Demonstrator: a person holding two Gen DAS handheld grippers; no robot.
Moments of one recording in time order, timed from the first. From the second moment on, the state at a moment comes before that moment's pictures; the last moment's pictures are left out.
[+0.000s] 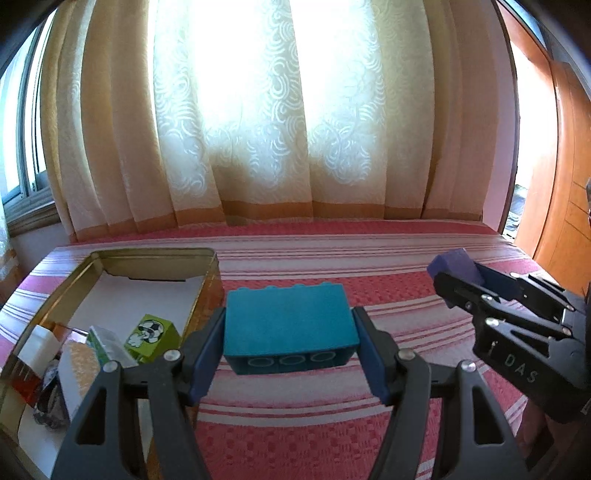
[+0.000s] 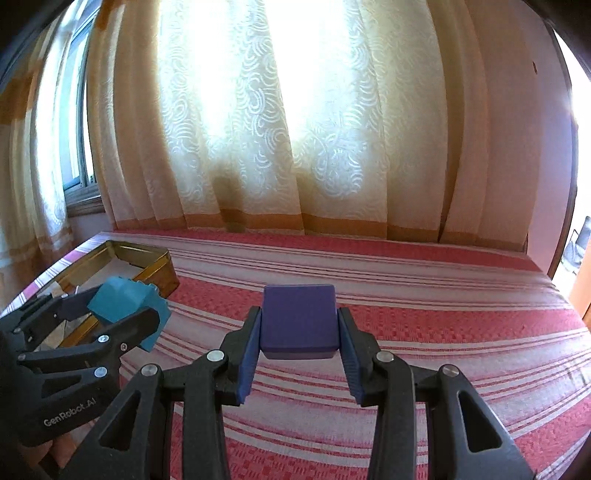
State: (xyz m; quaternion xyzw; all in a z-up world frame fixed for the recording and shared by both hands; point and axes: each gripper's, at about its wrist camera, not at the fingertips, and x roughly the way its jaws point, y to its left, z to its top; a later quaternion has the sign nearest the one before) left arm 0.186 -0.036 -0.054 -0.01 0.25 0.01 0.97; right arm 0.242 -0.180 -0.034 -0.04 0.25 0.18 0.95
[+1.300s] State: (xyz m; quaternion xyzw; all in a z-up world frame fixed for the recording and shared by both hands) left arm 0.140 -0.034 -0.047 0.01 0.20 0.00 0.98; right arm 0.203 -0.179 -0.030 -0.02 0.21 0.19 0.96
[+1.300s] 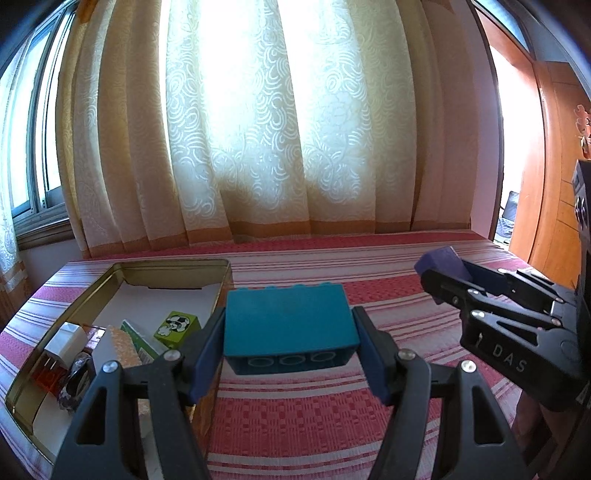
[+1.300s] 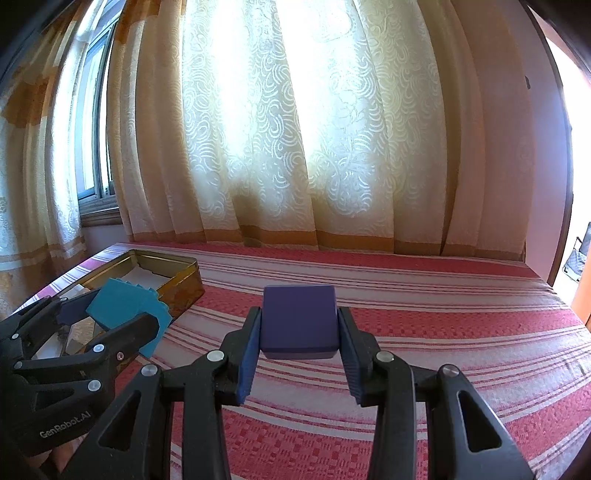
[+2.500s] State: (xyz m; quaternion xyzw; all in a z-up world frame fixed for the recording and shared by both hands) left arm 0.114 -0.021 -0.046 -0.01 0.18 0.00 0.98; right arm 0.175 -0.168 -0.027 -0.03 0.18 0.23 0.96
